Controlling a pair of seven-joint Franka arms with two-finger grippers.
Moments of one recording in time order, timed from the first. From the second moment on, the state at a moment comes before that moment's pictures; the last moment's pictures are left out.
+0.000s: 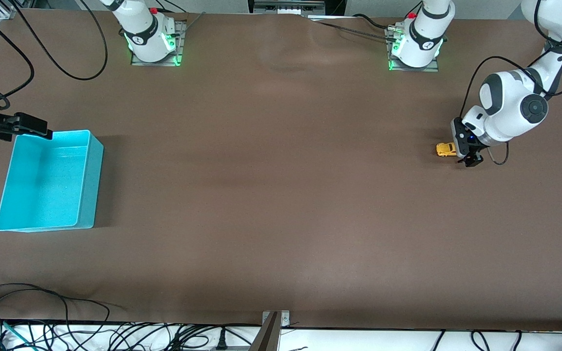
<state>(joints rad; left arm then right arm) 0.29 0.25 -0.06 -2.50 0.07 2.65 1.63 -0.05 0.19 0.00 -1.44 0.02 1.50 -0.10</state>
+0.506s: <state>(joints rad) 0.29 0.25 -0.10 -2.51 0.07 2.67 1.63 -0.05 0.20 0.00 -1.45 0.02 1.50 -0.10</state>
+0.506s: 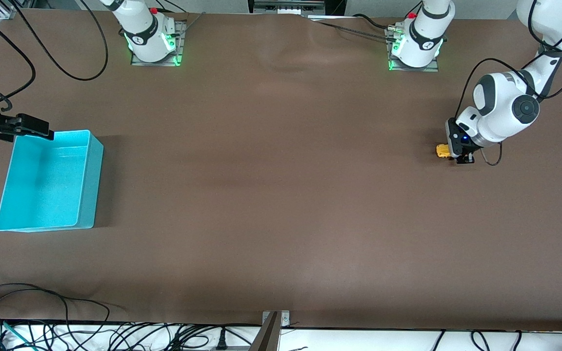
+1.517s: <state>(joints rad) 0.12 0.46 -0.16 -2.17 0.07 2.64 1.46 -0.05 0.20 0.00 -1.45 0.02 1.50 -0.10</state>
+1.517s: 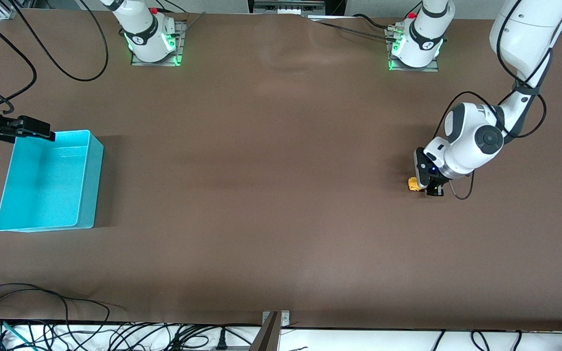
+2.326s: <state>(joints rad) 0.20 0.48 -0.15 -2.14 0.07 2.59 1.54 -0.05 0.22 0.00 -1.45 0.02 1.50 -0.10</state>
